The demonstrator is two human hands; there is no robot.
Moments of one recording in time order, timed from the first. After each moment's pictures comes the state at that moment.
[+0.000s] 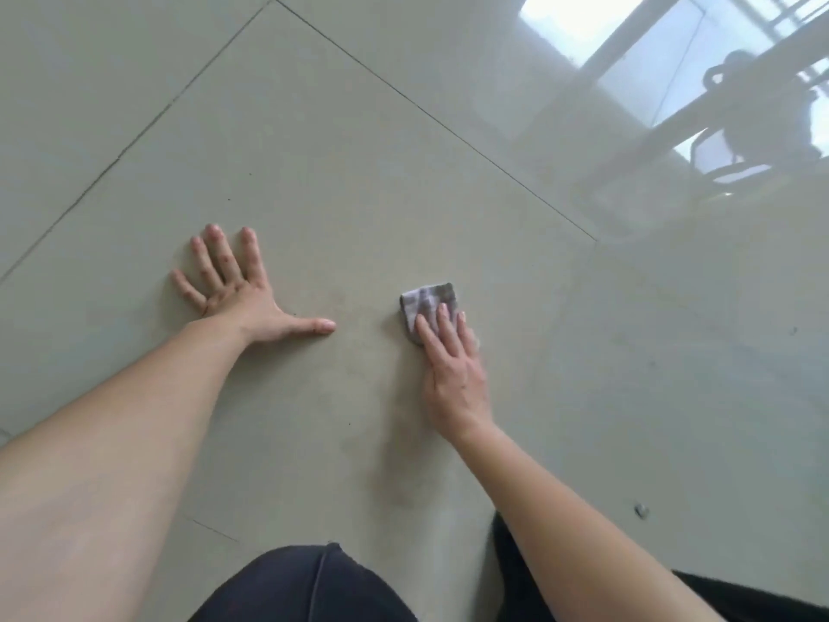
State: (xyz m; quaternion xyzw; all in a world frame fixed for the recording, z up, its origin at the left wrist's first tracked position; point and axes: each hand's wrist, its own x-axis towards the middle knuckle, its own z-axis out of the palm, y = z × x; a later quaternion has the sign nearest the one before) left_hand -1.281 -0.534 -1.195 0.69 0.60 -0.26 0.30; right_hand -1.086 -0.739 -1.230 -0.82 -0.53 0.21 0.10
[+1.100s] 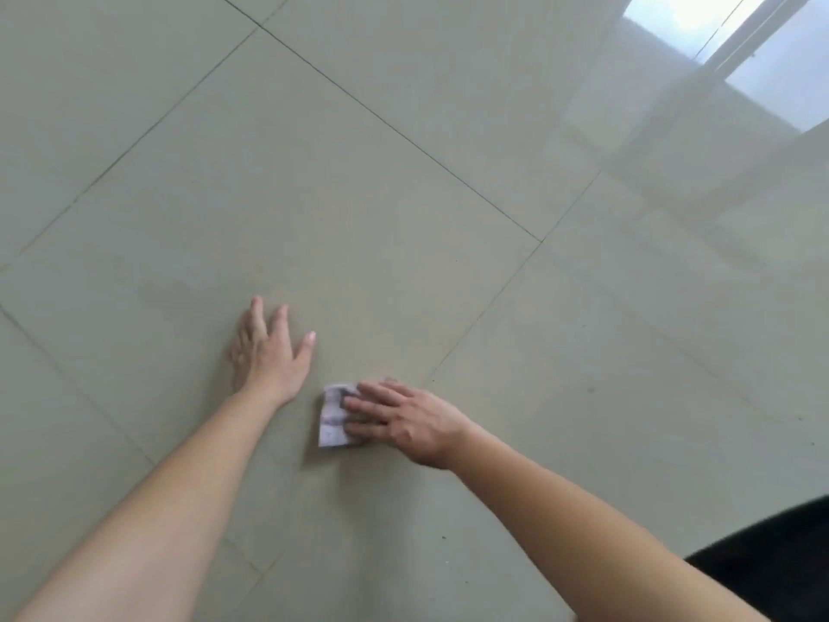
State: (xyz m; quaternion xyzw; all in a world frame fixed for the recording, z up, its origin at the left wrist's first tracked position) left_hand -1.160 -0.717 -1.202 0.65 0.72 -0.09 0.21; right_hand -0.946 -0.824 -1.218 -0.31 -0.92 0.24 -0.07
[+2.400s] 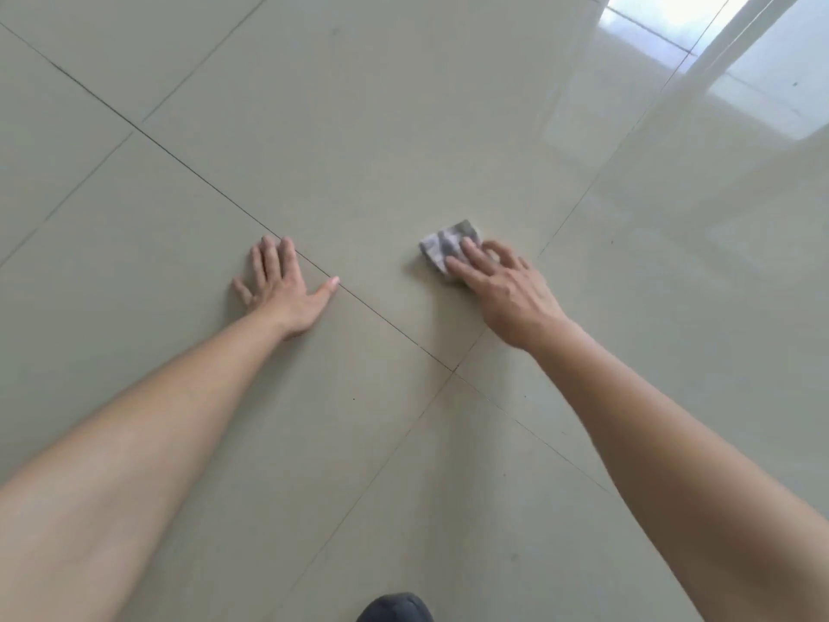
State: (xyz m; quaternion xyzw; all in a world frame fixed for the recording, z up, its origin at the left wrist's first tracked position) left_hand -0.927 -0.496 -1.209 0.66 0.69 -0.16 0.23; right_hand -0.638 -0.585 -1.209 -0.65 -0.73 0.18 -0.03
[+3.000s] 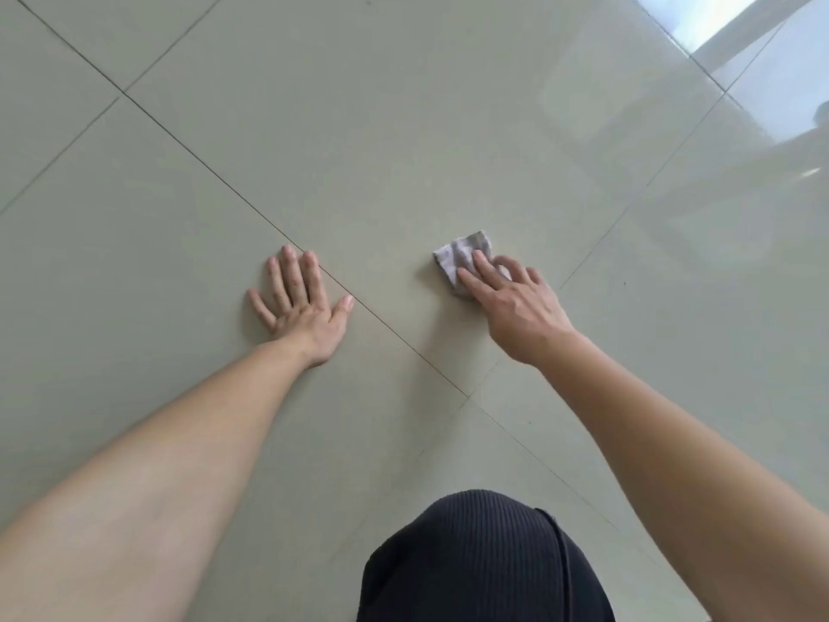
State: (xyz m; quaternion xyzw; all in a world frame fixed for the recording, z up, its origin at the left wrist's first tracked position) left_hand -0.936 -0.488 -1.214 0.65 0.66 -0.21 0.30; right_hand -0.660 -0.540 -1.180 -0.64 -0.72 0.20 -0.17
